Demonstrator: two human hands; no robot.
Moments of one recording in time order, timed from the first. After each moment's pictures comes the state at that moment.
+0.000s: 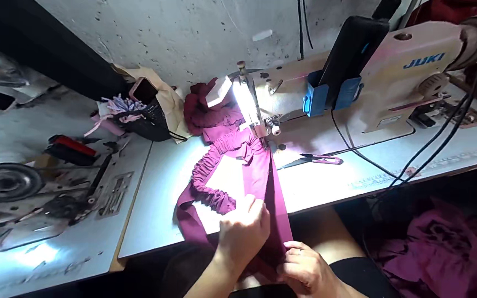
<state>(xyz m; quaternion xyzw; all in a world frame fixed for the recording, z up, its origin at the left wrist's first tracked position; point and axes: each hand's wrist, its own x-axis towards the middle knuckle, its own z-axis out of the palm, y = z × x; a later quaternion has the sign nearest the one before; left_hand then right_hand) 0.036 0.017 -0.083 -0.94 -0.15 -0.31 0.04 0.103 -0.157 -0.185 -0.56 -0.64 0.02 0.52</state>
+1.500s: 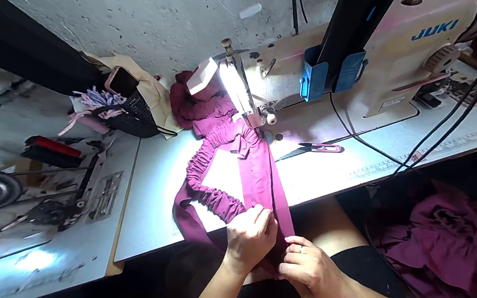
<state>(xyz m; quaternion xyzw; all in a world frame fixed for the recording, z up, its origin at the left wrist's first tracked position) 0.027 0.018 -0.130 -0.93 -0.08 -0.35 -0.01 0.099 -0.158 -0.180 -0.58 -0.66 -0.01 0.48</state>
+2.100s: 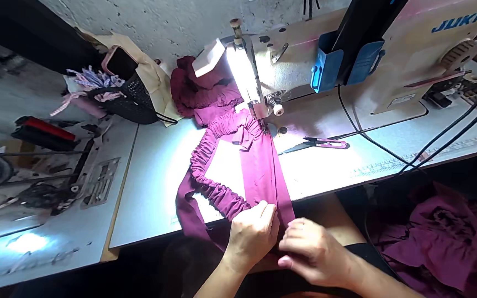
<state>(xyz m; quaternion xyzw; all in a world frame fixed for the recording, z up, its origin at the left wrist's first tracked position) 0.021 0.009 -0.131 -0.95 -0.09 -0.29 -0.03 0.130 -0.152 -0.159 -0.58 -0.66 0.05 0.47</state>
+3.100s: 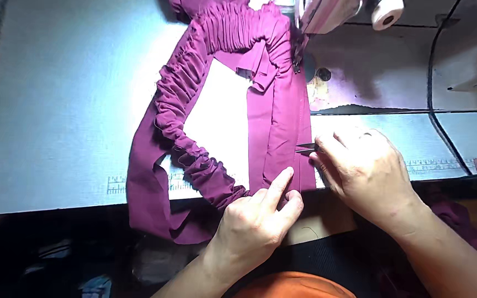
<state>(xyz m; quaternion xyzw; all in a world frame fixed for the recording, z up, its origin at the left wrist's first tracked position) 0.012 0.014 -0.142 -0.95 -0.09 -0.26 -0.14 0.212 -0.083 -0.104 -0.76 -0.64 -0.09 0.10</state>
